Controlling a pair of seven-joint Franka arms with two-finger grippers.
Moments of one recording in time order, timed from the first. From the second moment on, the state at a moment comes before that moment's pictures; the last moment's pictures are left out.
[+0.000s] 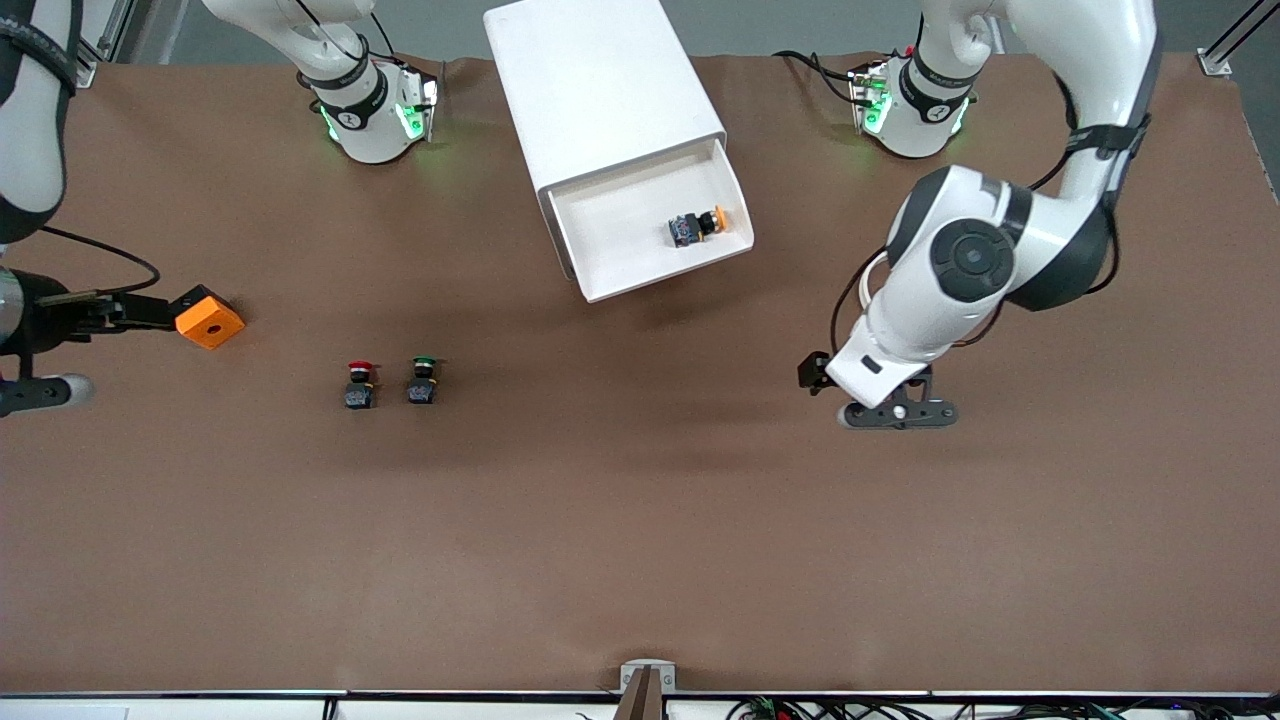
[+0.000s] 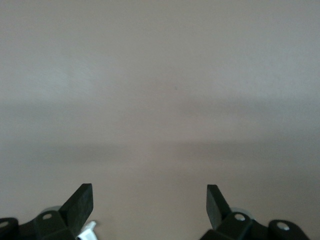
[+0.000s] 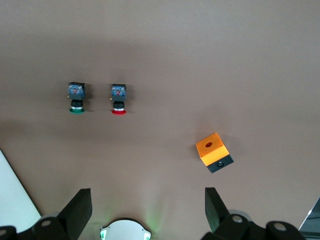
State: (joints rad) left arm -0.26 0.37 -0.19 -1.73 0.05 2.11 -0.48; right arm 0.01 0.37 -0.09 -1.20 -0.04 1.28 -0.21
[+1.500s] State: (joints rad) left arm -0.58 0.47 -0.24 -1.65 -0.01 2.01 -0.91; right arm -0.08 0.23 -0.07 -1.20 0.04 1.28 -0.20
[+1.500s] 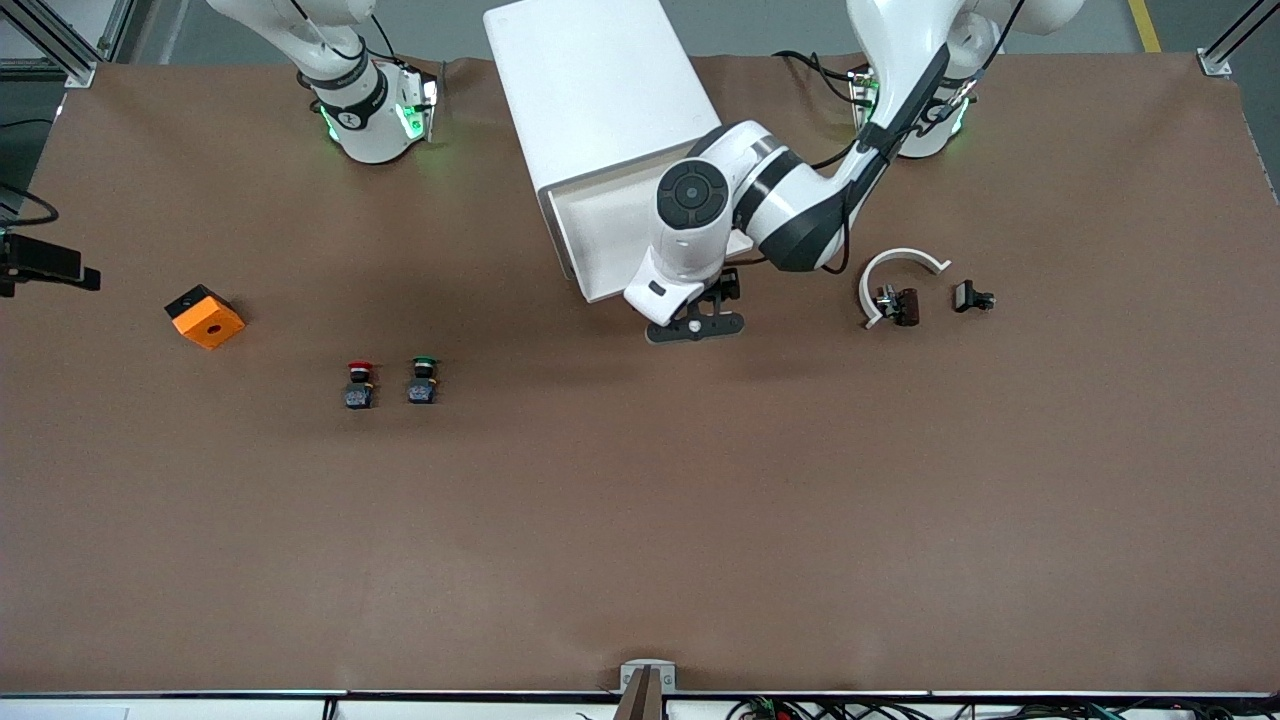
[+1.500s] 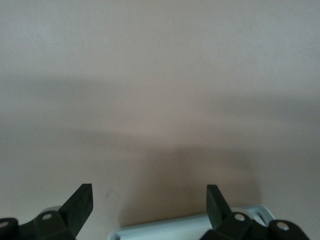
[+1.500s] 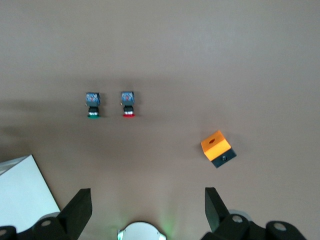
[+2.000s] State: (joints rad) left arm -0.58 0.45 -0.31 -1.66 -0.11 1.92 -0.99; right arm -0.06 0.07 -0.07 -1.38 0.04 1.38 -0.17
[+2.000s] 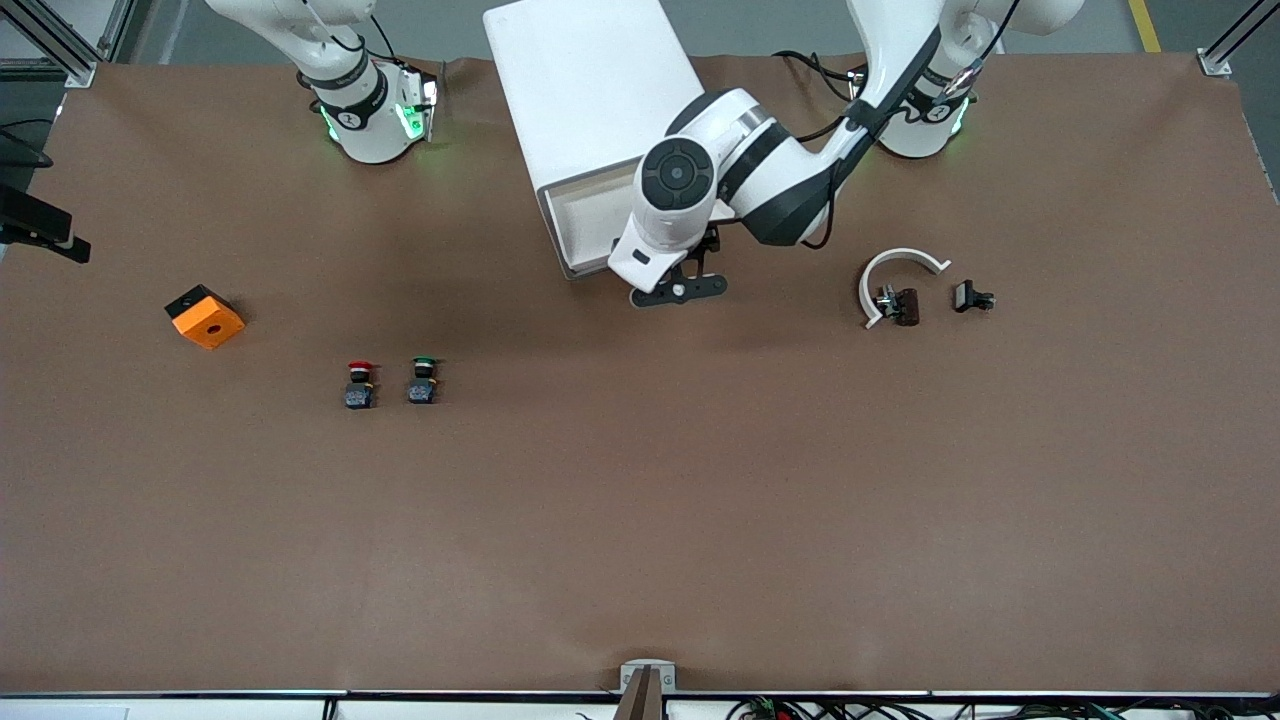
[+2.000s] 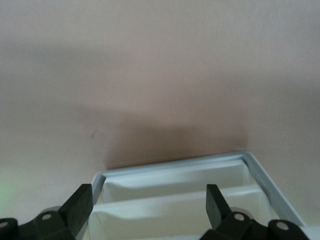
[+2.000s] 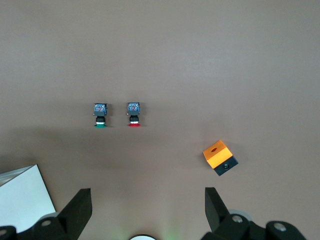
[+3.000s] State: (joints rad) left arm -0.65 0.49 -0.33 -1.68 -0.35 1.90 -1.16; right arm -0.03 -0.10 -0.10 -1.57 0.04 1.44 -0.12
